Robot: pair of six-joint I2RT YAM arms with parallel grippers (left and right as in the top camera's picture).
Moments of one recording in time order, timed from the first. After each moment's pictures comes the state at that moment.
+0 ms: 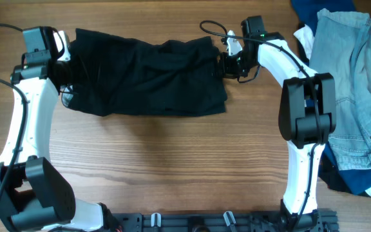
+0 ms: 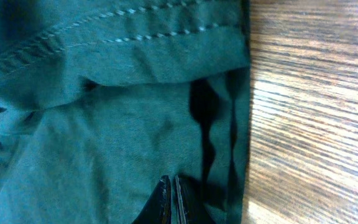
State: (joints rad) left arm 0.19 1.66 1.33 -0.70 0.08 -0.13; right arm 0.17 2.34 1.75 -0.76 -0.60 0.11
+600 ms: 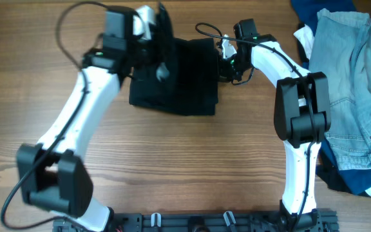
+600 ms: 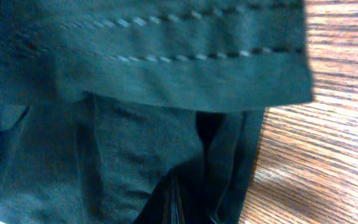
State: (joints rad) left arm -0.26 1.75 1.44 -0.46 0.47 -0.52; right arm 0.21 2.36 1.75 -0.76 -0.61 0.21
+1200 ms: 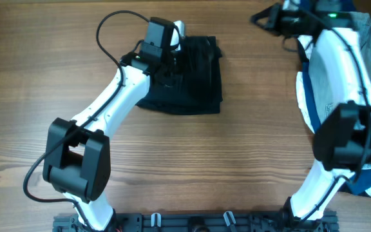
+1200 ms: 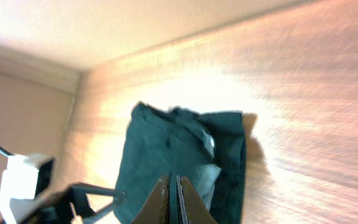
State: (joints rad) left arm -0.41 1.89 1.44 -0.36 0.37 -0.57; right arm -0.08 2.03 1.85 -0.66 -0.79 0.26
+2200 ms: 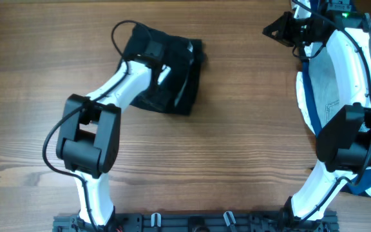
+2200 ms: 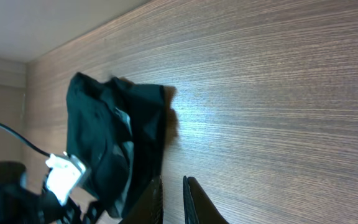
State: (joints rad) left arm -0.34 2.08 1.46 -0.85 -0.18 0.16; right arm -0.11 2.03 1.85 -0.87 -0.64 0.18
